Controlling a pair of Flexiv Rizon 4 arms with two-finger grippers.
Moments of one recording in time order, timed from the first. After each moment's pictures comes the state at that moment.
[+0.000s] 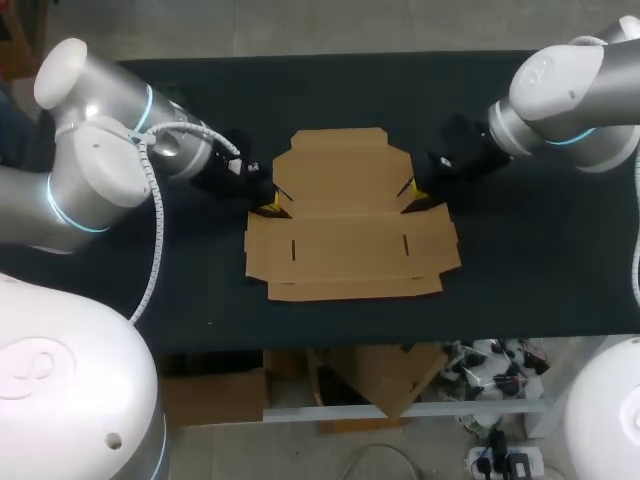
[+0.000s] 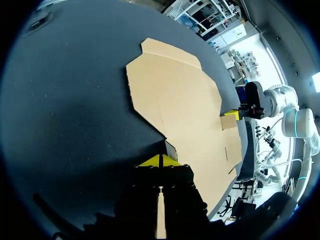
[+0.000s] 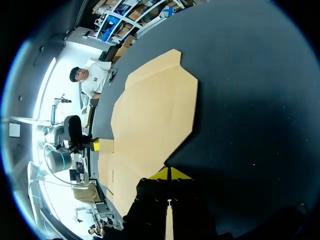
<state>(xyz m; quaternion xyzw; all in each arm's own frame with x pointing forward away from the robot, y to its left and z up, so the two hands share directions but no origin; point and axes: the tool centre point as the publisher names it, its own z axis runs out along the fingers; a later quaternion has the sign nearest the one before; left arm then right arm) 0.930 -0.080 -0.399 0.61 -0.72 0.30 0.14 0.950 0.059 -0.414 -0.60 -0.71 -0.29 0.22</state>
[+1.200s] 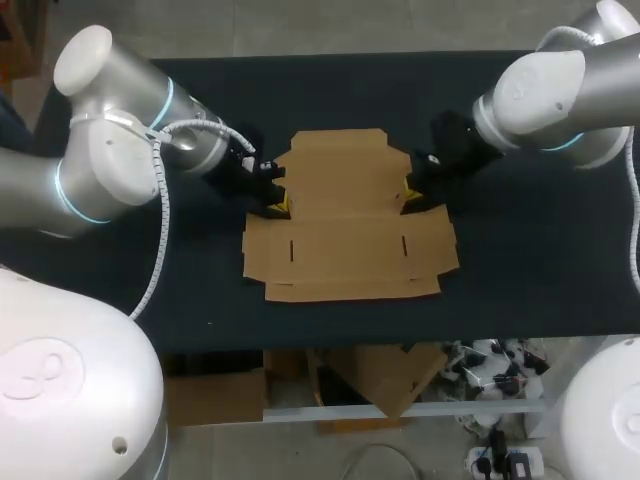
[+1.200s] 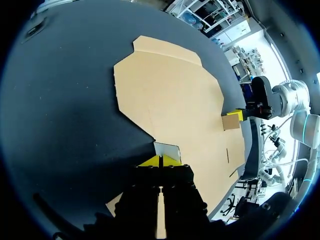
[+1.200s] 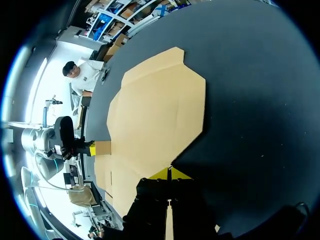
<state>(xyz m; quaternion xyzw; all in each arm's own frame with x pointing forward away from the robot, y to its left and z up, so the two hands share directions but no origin) 0.927 -0.095 -0.397 0.61 -0.73 0.27 0.13 0.945 0.070 -0.408 -0.63 -0.71 -0.25 0.19</state>
